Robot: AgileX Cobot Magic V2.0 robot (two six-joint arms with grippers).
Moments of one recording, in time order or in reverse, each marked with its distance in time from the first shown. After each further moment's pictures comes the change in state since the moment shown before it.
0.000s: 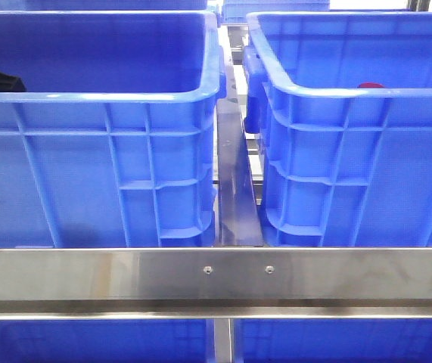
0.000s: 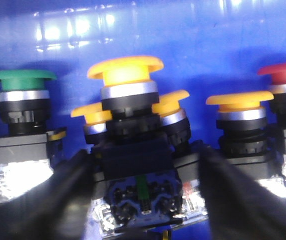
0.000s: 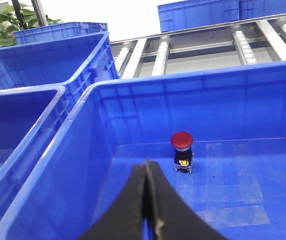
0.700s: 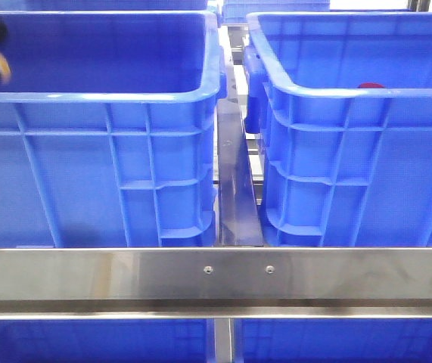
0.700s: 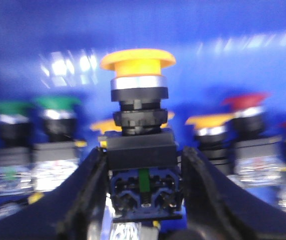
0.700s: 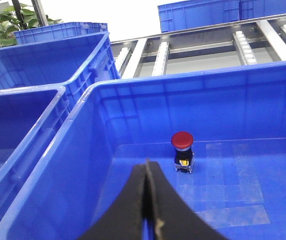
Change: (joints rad) left arm 0.001 -0.197 -0.002 -0.034 0.048 0.000; right arm 0.000 0.000 0.000 0.000 0.000 0.000
